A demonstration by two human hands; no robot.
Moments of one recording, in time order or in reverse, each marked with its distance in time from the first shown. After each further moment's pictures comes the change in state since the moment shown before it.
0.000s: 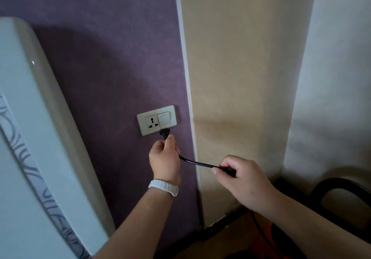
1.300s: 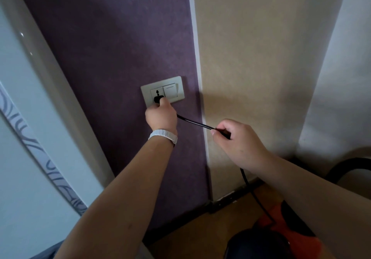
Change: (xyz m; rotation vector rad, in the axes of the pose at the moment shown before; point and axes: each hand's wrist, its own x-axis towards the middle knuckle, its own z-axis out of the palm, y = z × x) left_hand 0.075 -0.002 0.012 0.231 0.229 0.056; right_hand 0.045 0.013 0.032 0.011 0.031 -0.032
